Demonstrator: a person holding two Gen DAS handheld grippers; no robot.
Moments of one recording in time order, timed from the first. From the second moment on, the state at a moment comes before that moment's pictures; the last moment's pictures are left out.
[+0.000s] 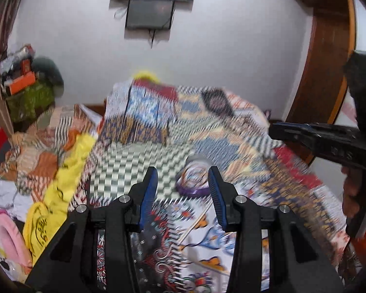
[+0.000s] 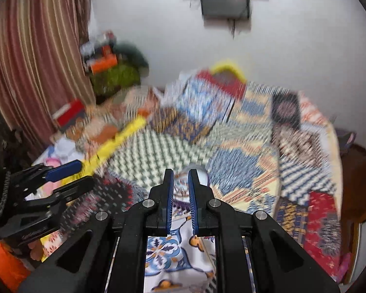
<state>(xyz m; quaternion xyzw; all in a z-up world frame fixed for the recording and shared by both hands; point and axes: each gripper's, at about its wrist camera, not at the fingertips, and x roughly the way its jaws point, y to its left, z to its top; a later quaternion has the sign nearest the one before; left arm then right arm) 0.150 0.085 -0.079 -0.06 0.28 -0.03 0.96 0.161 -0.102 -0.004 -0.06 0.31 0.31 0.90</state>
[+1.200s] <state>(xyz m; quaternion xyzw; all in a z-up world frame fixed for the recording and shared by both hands) -0.003 0.008 0.029 0.00 0.06 0.02 1.00 -0.002 -0.166 0.073 -0.01 0.07 0.21 0.98</state>
